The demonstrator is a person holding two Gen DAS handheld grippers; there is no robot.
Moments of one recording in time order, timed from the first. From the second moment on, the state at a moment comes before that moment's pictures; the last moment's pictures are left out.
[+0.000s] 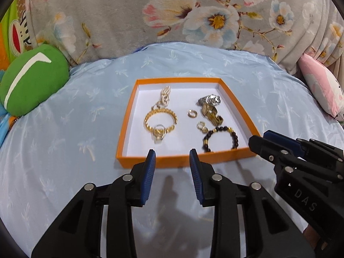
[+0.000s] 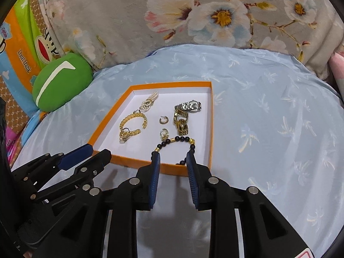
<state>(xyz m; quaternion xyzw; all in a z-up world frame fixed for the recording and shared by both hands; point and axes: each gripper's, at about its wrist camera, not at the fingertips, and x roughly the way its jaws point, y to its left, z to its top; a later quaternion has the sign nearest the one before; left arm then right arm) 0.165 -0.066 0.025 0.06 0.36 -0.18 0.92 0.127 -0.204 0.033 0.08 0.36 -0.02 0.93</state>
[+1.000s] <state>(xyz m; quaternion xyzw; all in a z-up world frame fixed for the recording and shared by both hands) 0.151 -0.056 0.001 0.07 0.37 -0.10 0.92 0.106 -0.180 0.001 0.05 0.38 -0.04 0.92</state>
